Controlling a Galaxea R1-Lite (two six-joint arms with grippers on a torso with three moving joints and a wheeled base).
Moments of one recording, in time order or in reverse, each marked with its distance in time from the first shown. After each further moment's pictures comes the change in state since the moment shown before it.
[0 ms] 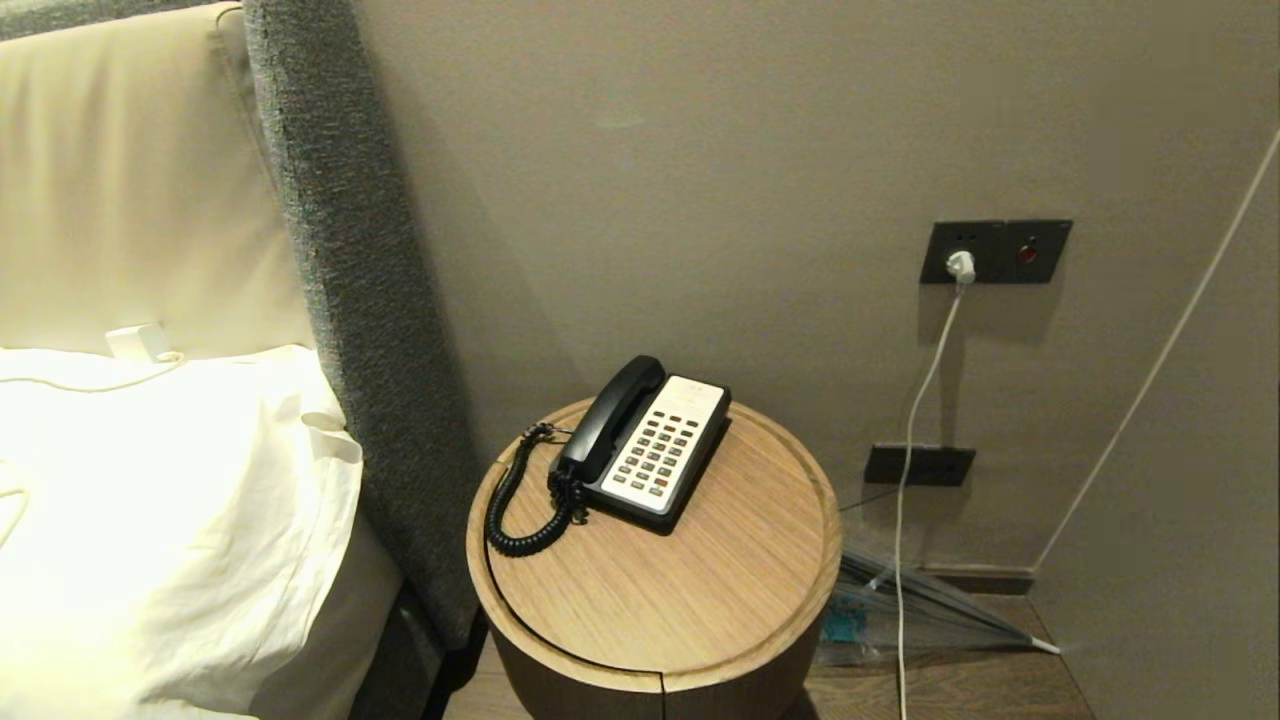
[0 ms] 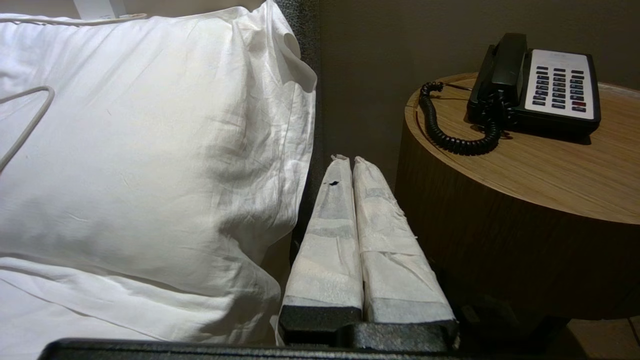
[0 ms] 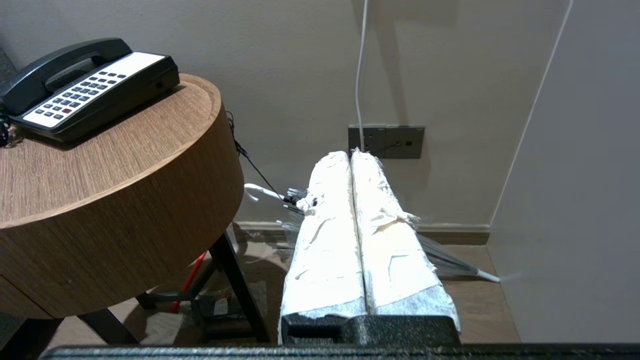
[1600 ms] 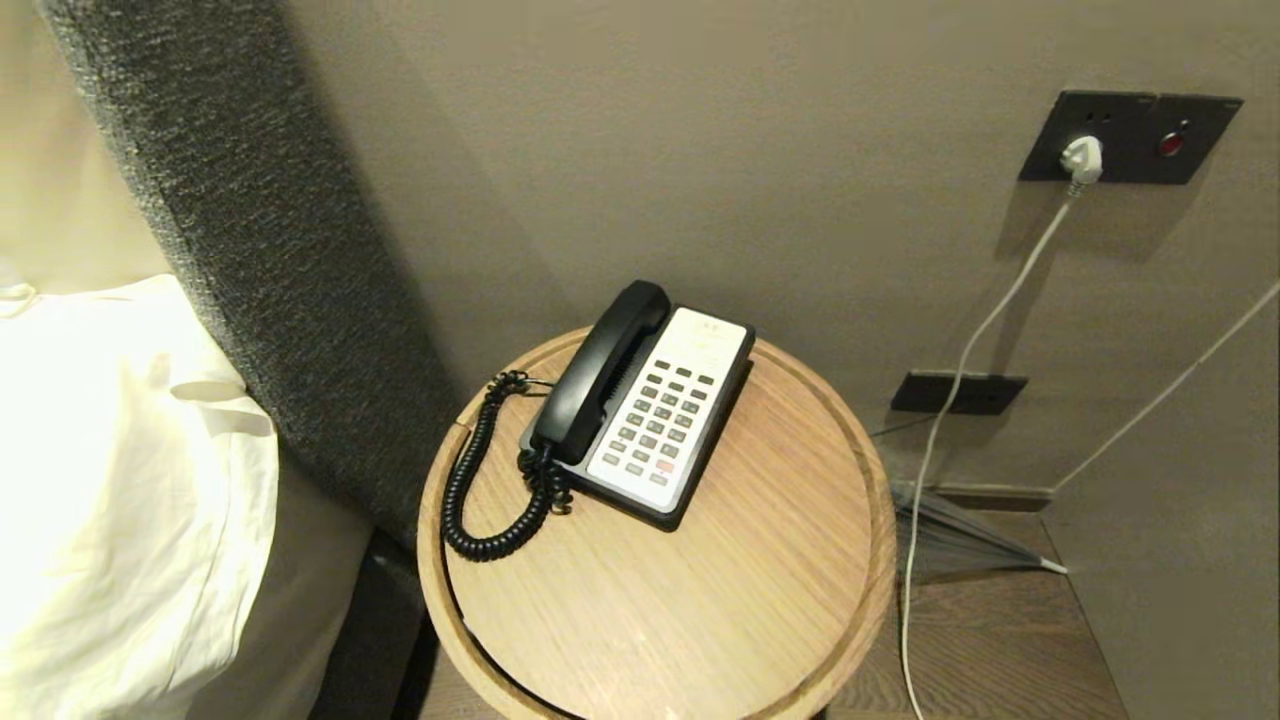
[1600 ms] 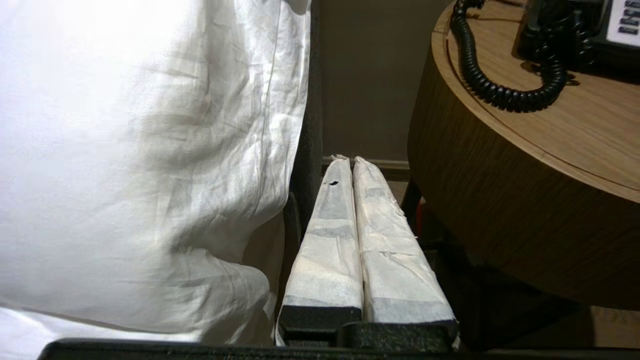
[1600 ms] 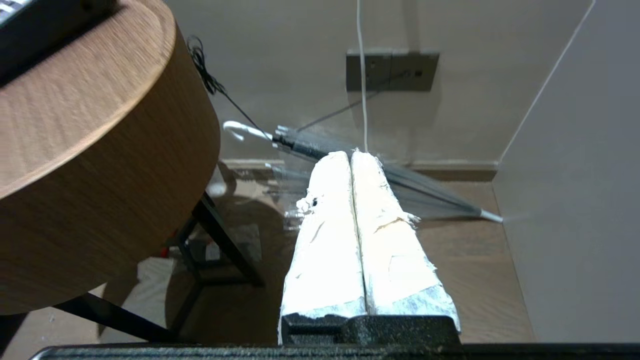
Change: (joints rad) left arm 0.000 0.000 0.000 0.003 -0.001 -0.003; right arm 0.000 -0.001 0.000 -0.001 -0.001 0.001
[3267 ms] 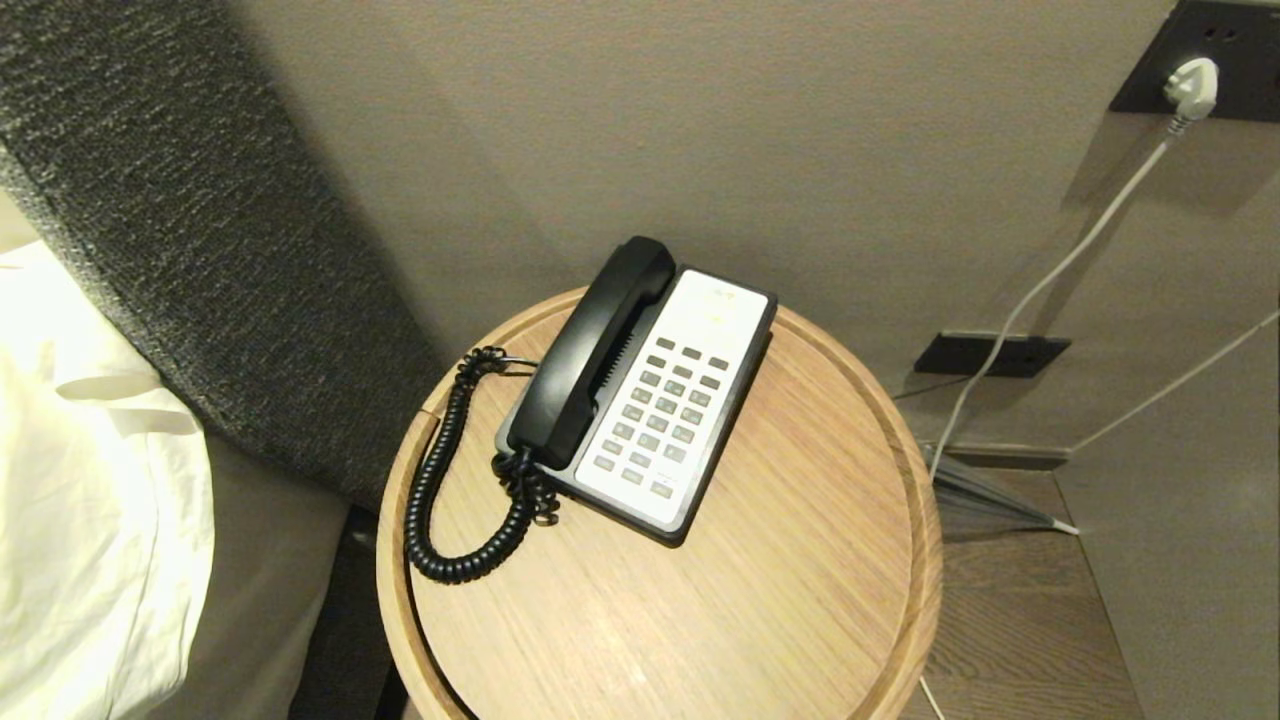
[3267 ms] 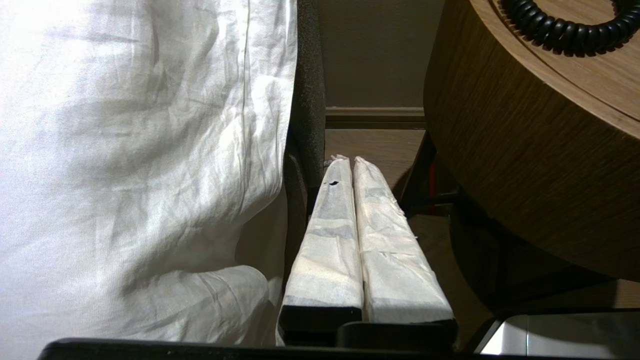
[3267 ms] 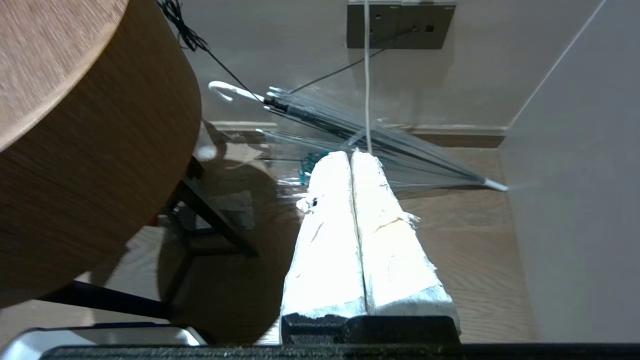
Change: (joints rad) left arm 0.000 0.000 0.000 0.029 -0.011 0.058; right arm 0.000 0.000 0.000 0.002 0.002 -0.010
